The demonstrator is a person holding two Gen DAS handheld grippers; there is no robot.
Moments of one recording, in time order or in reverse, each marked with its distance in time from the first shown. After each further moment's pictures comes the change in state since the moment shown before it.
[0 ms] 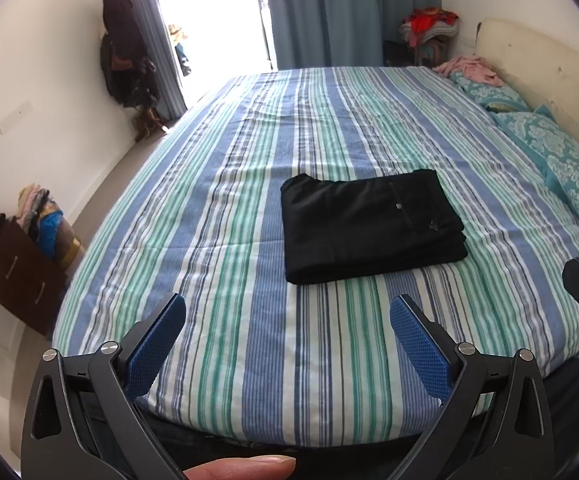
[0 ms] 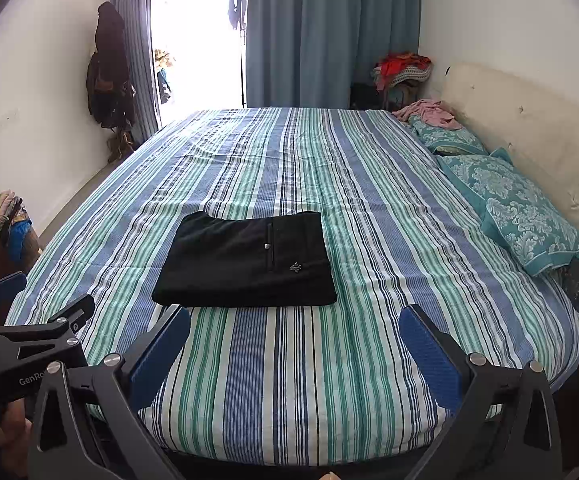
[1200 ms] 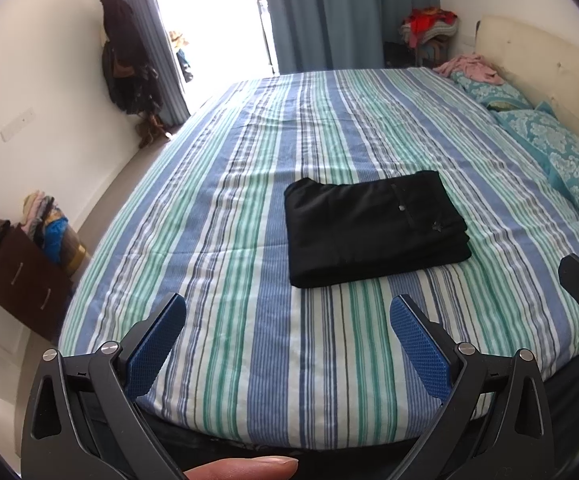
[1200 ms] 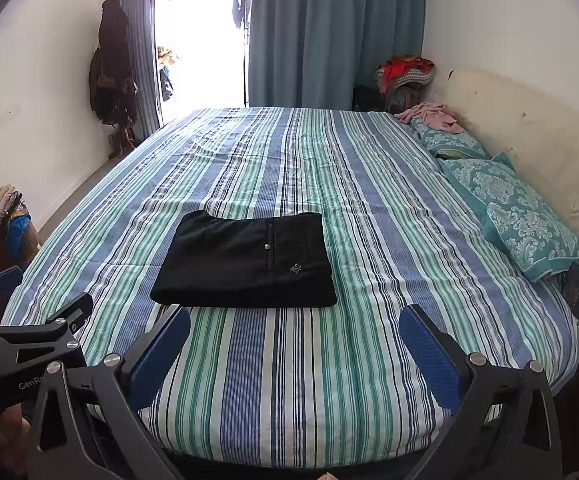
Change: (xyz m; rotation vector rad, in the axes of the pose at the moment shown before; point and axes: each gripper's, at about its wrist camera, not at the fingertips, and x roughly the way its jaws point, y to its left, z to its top) left arm 0.000 0.000 0.000 0.021 -0.020 0.018; right arm 0.001 0.003 0.002 -0.018 0.000 -0.004
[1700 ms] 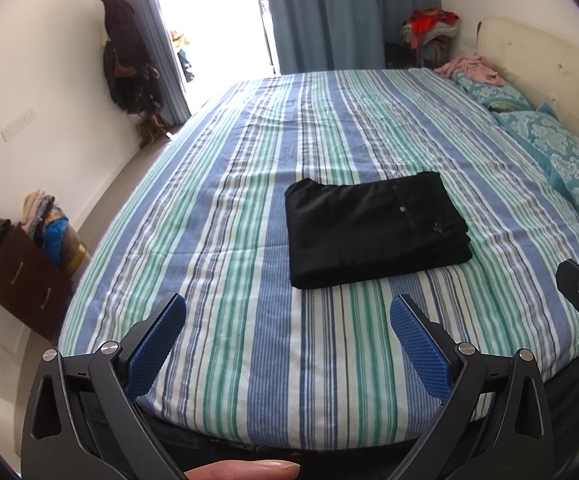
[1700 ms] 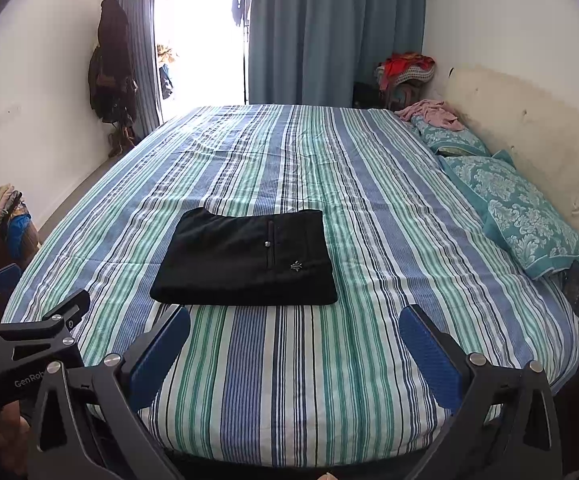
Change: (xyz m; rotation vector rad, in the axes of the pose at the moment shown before) left arm 0.000 0.001 0.001 -0.004 -0.001 0.000; right arm 0.004 -0.003 -0.002 0.004 0.010 0.004
